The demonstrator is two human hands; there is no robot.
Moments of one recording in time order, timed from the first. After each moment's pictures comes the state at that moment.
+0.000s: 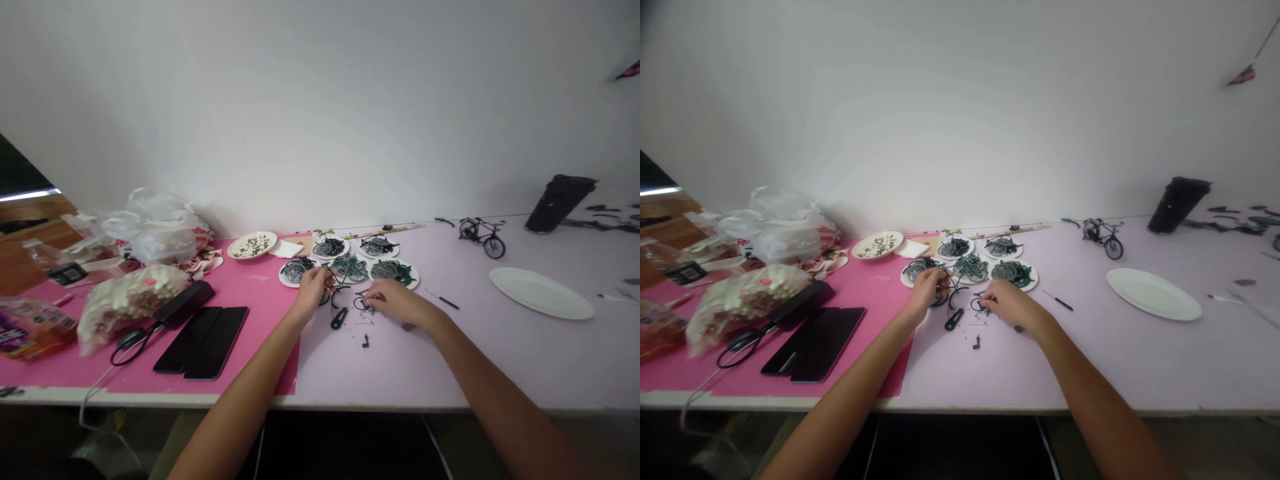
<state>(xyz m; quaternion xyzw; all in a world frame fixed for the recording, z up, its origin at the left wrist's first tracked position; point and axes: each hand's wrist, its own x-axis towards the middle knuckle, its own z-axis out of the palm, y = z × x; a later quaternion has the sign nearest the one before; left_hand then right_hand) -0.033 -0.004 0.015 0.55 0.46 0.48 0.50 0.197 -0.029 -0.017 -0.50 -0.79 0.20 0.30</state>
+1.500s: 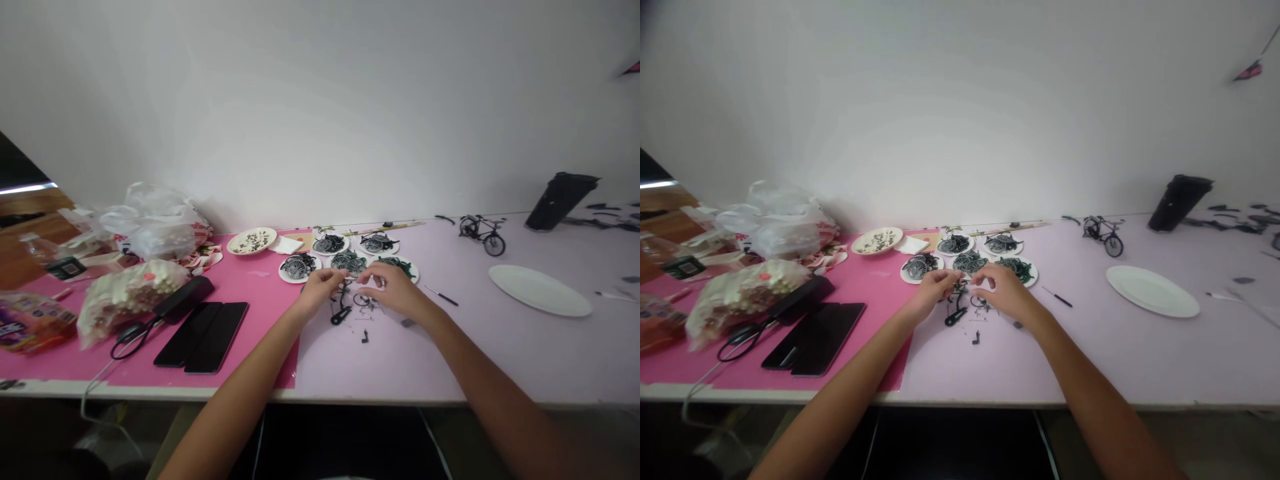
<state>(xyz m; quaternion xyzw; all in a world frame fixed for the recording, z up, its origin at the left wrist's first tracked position) -0.031 -0.009 0.008 0.60 0.40 0.43 0.55 0.186 -0.040 0.014 -0.47 -0.77 0.21 0.36</state>
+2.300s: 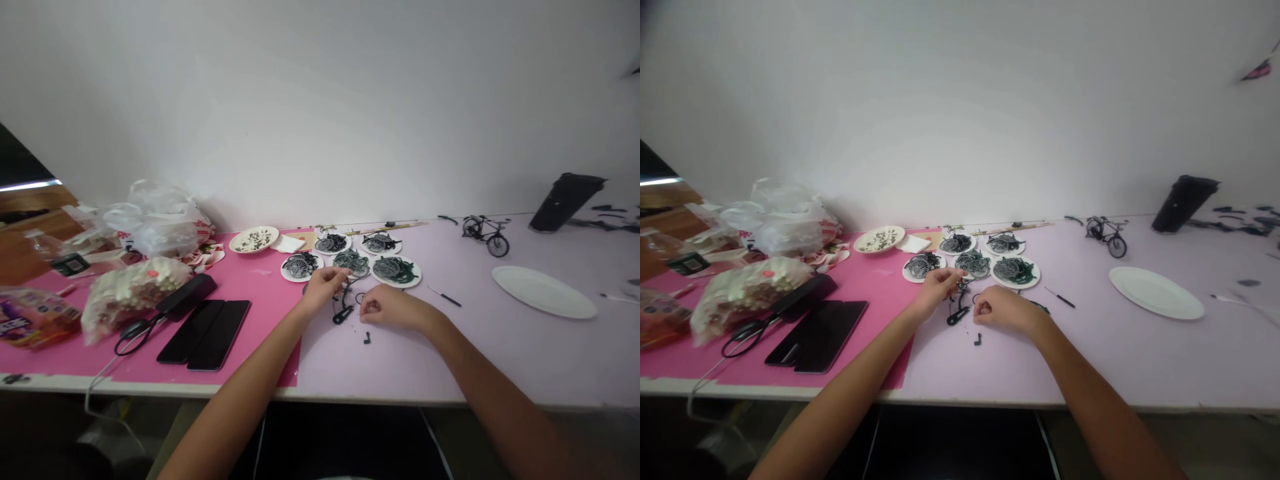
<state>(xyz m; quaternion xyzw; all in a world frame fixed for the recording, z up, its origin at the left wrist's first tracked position) -0.029 -0.007 0.001 0.61 0.39 0.45 0.52 0.175 -0.056 0.018 -0.51 -0.80 0.31 0.10</state>
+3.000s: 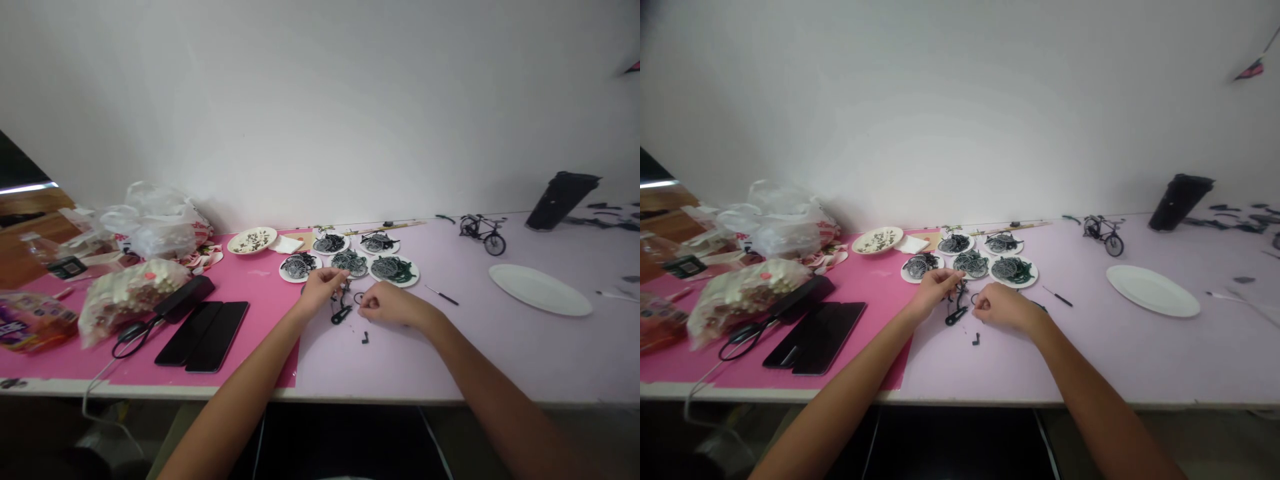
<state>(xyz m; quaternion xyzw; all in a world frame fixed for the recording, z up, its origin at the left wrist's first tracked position) -0.029 -0.010 0.006 0.62 0.41 0.44 0.50 0.179 -0.051 0.012 -0.52 -0.79 0.31 0.11</state>
